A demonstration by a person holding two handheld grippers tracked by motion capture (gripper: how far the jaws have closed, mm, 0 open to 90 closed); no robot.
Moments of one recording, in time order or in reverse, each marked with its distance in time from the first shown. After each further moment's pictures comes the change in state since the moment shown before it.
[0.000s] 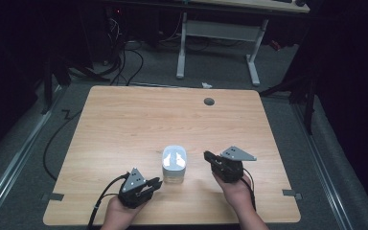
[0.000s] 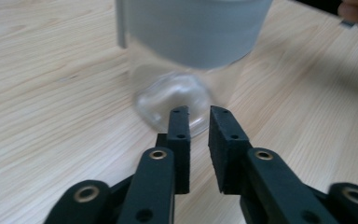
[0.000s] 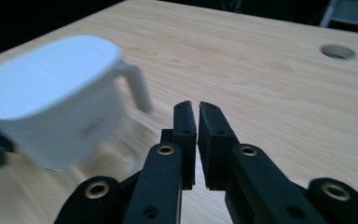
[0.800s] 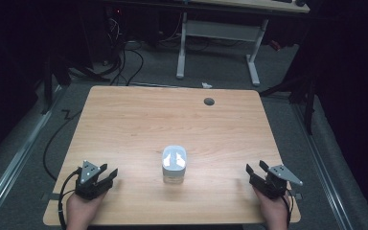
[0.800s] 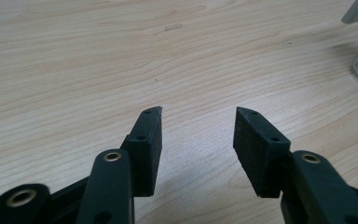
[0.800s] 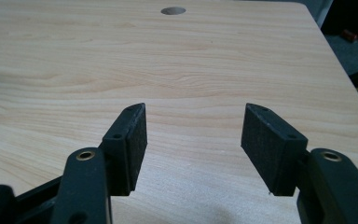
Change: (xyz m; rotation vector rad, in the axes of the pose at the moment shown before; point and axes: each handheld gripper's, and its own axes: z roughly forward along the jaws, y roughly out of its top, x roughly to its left) left arm 0.095 0.034 -0.048 -0.182 0.384 0.003; right arm -0.087 -0.084 -0.067 -0.051 -0.340 0.110
